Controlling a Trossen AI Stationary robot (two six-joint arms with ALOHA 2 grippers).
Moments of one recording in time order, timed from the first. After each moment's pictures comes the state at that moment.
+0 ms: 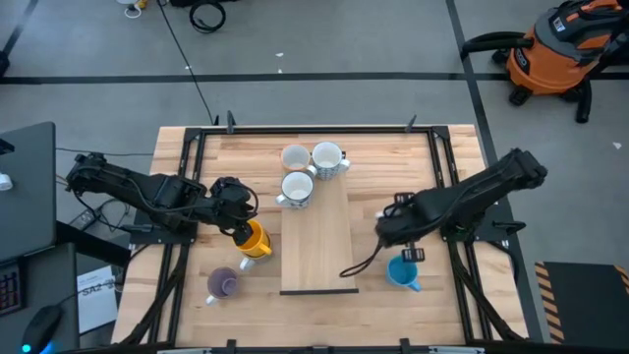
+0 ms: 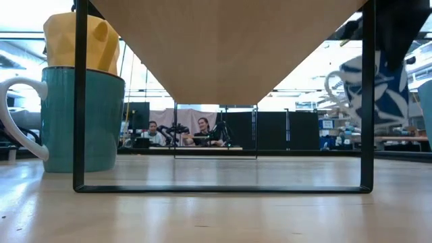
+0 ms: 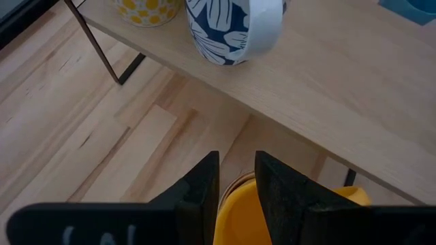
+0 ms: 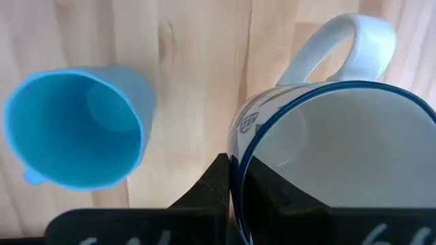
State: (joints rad) left arm -0.32 1.12 1.12 -0.96 -0.43 -0.77; right arm 0.37 1.44 1.24 -1.38 0.10 0.36
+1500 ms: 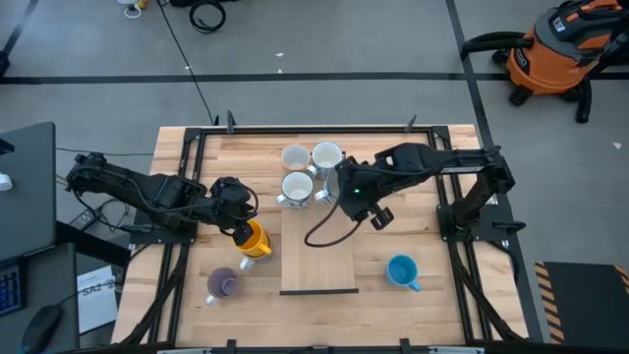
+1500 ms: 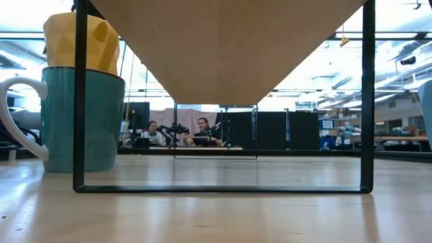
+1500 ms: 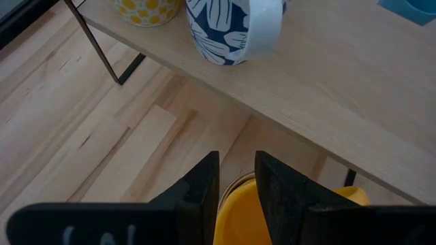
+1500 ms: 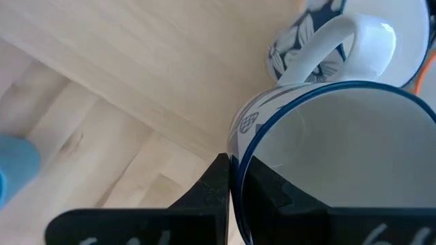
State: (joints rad) left arm -0.32 1.12 1.12 -0.96 -0.43 -0.77; right arm 0.12 1.70 1.92 -1.37 0.15 -0.56
